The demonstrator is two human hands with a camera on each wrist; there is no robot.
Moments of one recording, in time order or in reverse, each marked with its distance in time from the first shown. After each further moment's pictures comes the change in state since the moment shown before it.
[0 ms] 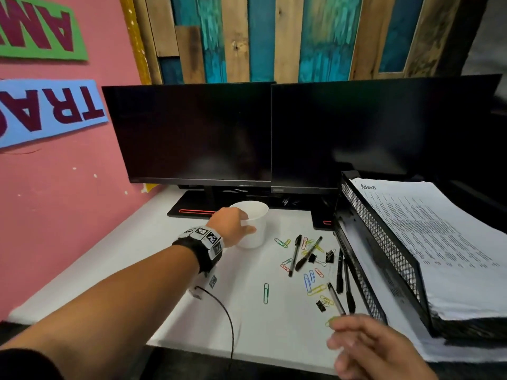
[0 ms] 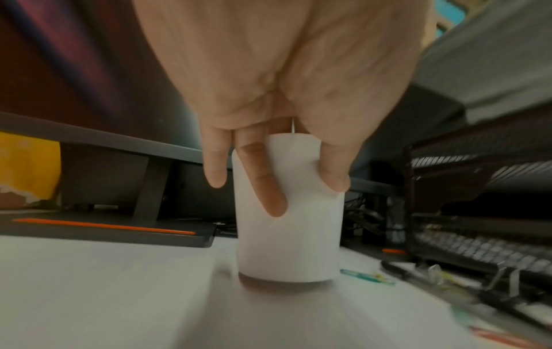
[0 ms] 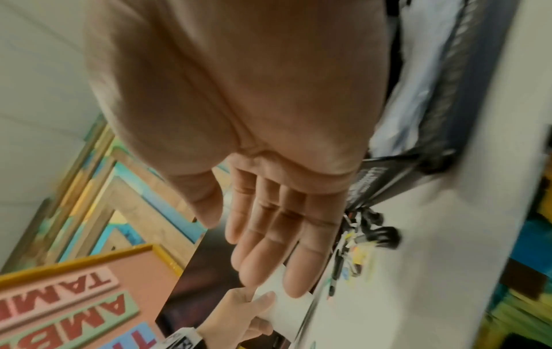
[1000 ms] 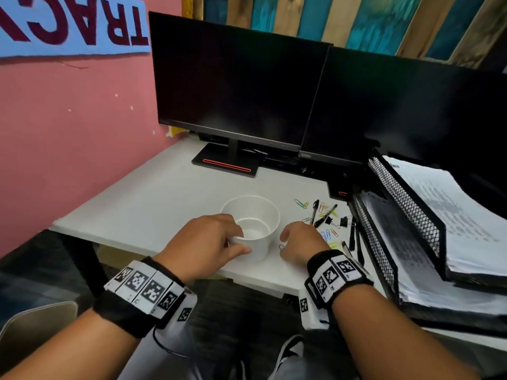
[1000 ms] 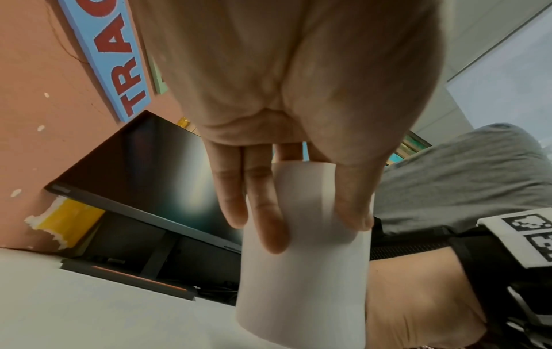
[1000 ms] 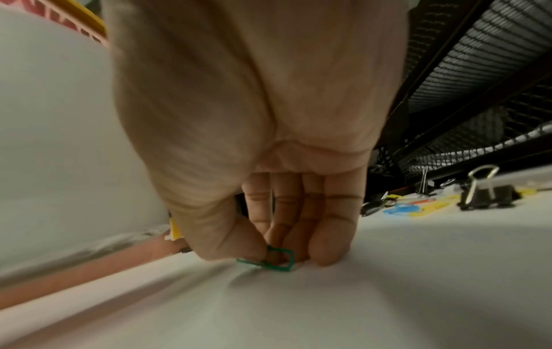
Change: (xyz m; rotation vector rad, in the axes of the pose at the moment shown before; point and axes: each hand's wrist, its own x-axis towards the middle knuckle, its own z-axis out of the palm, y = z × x) left_hand -0.225 -0.063 -0.013 -0.166 0.154 0.270; right_hand 0.100 -0.003 0.150 -1.284 -0.018 -0.016
